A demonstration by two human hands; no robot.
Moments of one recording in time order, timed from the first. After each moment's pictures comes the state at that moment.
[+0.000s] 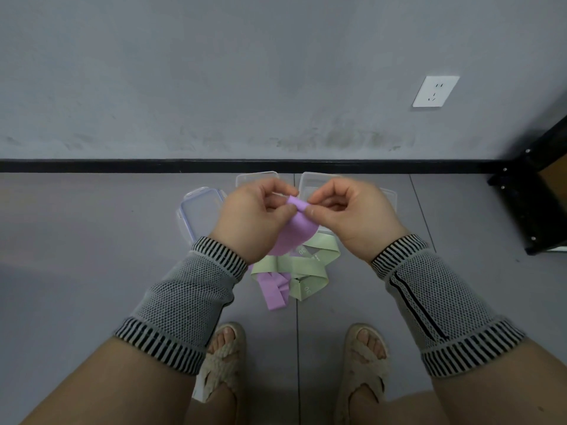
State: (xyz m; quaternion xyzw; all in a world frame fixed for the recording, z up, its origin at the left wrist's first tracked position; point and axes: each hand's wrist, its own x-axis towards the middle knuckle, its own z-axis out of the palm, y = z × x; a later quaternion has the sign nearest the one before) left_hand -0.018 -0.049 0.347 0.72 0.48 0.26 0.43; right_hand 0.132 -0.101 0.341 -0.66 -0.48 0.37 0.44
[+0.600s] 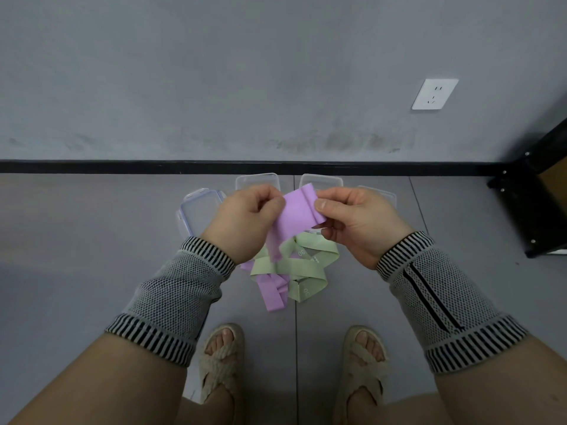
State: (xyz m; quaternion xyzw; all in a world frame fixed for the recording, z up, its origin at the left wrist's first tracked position) left_hand -0.024 -0.041 0.343 0.75 0.48 0.22 0.39; right_hand 0.134 -0.101 0.344 -0.58 -0.29 0.57 0.50
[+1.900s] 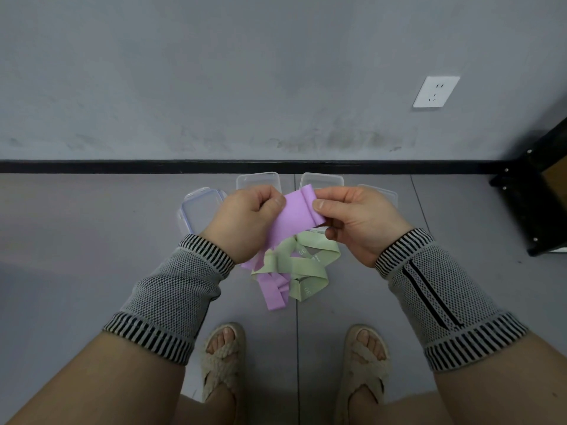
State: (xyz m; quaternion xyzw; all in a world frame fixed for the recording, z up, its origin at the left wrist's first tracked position) left_hand -0.025 -0.041 0.345 0.78 0.47 0.21 0.37; right_hand 0.135 -0.098 0.339 -0.58 -0.31 0.57 0.49
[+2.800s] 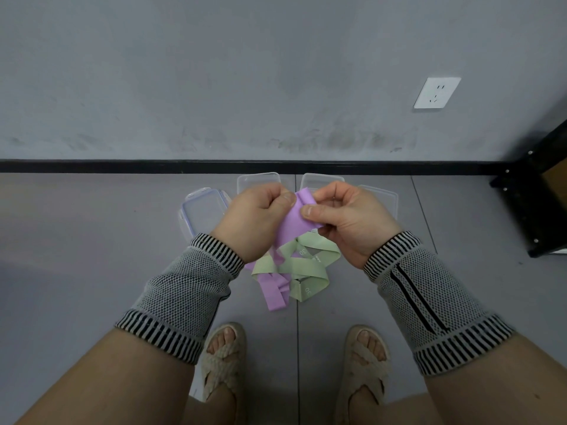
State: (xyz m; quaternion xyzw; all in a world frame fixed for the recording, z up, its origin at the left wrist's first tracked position) left_hand -0.016 -0.046 0.347 0.75 0.45 0.23 0.43; right_hand 0.124 -0.095 0.337 -0.57 -0.28 0.56 0.53
